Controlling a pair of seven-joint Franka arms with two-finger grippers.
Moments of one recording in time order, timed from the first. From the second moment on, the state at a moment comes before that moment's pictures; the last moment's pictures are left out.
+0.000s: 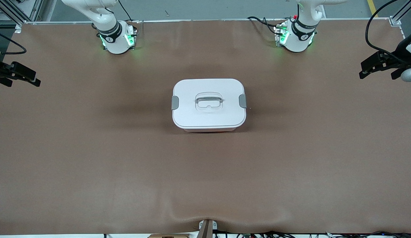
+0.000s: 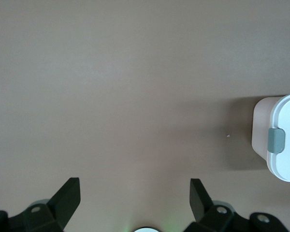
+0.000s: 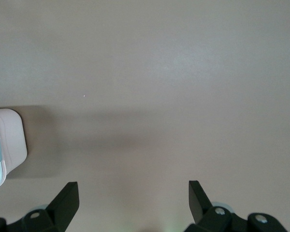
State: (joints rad) left arm -0.01 -0.03 -0.05 -1.52 0.00 1.46 -0.01; right arm -0.03 -0.03 -0.06 -1.57 0.05 1.49 -0.05
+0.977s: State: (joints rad) left arm 0.00 -0.03 -0.04 -1.52 0.00 1.46 -0.01; right arm -0.03 -0.03 -0.06 -1.57 0.05 1.49 -0.05
